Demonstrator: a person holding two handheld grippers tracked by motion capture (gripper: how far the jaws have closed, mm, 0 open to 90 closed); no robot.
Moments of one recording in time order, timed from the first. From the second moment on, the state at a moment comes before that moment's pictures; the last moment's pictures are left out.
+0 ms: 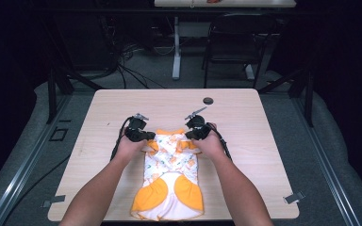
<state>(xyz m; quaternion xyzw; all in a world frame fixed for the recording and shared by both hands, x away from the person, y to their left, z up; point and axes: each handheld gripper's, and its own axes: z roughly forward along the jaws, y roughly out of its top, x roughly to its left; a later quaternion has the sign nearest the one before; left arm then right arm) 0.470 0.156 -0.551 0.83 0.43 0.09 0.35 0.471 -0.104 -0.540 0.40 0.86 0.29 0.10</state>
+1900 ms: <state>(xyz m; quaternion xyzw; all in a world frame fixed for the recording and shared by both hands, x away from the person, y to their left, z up) 0.430 0.172 -0.467 0.82 0.34 0.15 0.43 0.426 -0.118 -0.454 0.31 0.86 0.36 0.18</state>
